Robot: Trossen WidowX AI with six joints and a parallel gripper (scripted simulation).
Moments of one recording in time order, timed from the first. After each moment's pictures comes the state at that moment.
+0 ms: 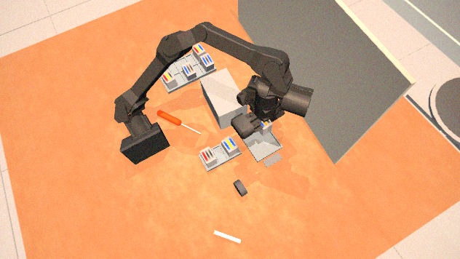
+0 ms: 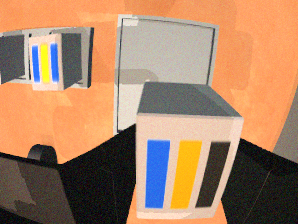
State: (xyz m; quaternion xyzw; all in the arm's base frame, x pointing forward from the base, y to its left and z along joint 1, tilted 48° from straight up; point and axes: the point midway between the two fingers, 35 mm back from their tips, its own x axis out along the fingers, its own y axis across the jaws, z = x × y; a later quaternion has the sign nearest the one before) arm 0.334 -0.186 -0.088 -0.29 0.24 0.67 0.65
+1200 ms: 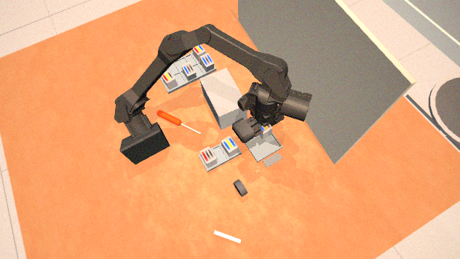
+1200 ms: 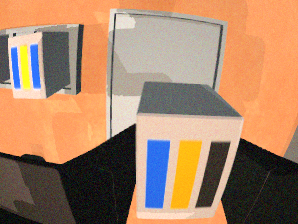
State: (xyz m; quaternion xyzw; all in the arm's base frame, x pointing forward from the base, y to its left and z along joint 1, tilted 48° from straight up) arm 0.335 -0.167 -0.107 -0.29 0.24 0.67 0.65
